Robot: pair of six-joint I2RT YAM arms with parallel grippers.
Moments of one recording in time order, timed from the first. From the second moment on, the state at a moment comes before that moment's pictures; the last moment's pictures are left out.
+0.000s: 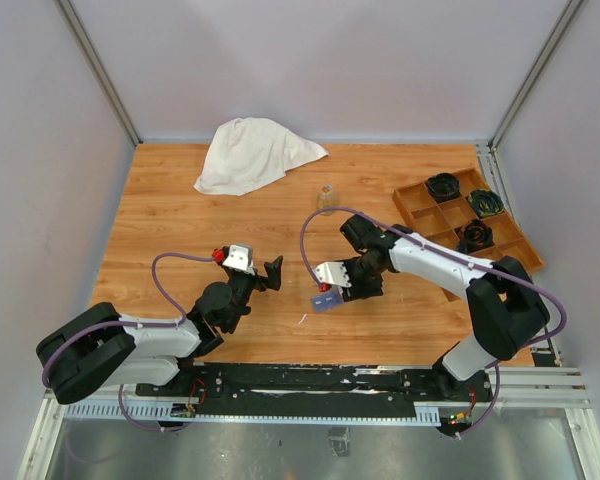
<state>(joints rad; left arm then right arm) -0.88 1.19 0.12 1.12 -0.58 -0.08 0.67 1.56 0.99 -0.78 -0.25 -1.18</state>
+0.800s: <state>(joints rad) -0.88 1.19 0.12 1.12 -0.58 -0.08 0.70 1.57 1.01 -0.80 -0.20 -1.15</state>
